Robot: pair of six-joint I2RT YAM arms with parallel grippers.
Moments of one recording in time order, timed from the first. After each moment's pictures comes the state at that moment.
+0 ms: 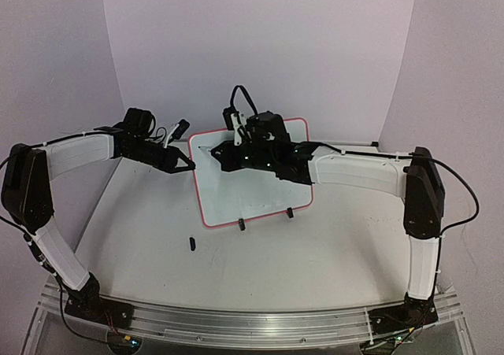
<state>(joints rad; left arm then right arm) -0.33 1.64 1.26 -0.42 0.73 0.06 0.93 2.03 1.70 0.01 -0.01 0.36</state>
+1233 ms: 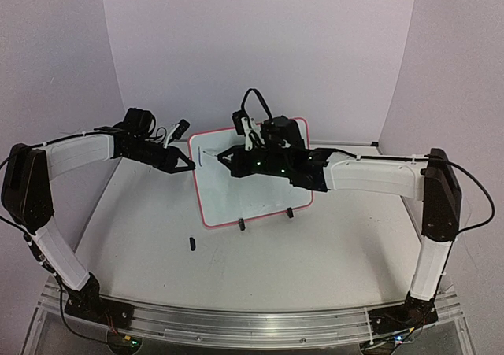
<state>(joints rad) -0.33 1.64 1.26 -0.42 0.72 0.06 0.93 1.90 1.51 0.09 -0.07 0.38</state>
